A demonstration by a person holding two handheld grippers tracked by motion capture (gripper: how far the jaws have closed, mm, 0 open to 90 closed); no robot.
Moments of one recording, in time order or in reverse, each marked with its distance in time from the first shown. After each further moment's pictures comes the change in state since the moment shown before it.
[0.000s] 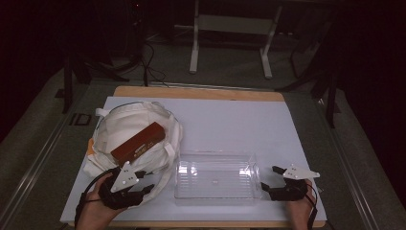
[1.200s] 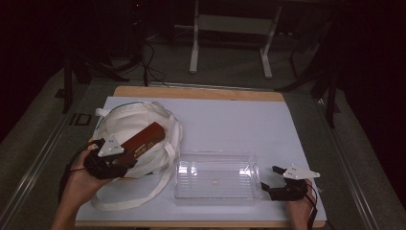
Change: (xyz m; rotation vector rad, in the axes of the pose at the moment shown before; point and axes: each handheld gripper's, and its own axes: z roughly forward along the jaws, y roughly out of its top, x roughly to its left) left arm 0.078 0.014 -0.004 0.100 0.073 -0.054; right arm 0.000 0.000 0.000 0.002 -0.001 0.003
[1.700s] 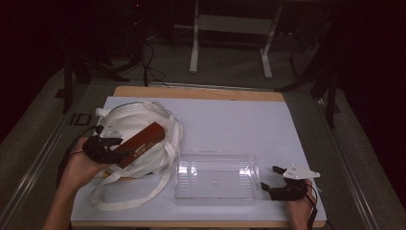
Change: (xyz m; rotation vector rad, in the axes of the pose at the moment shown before) left arm 0.041 0.007 0.019 0.104 0.021 -0.046; right arm 0.000 0.000 0.000 0.000 -0.001 0.002
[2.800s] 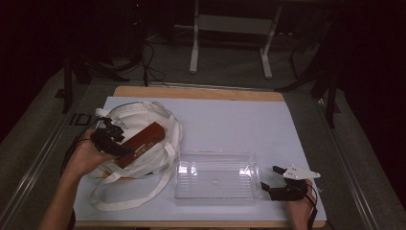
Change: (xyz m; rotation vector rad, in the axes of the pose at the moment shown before) left arm 0.018 0.020 0.026 0.158 -0.057 -0.016; right arm 0.000 0.000 0.000 -0.003 -0.006 -0.002
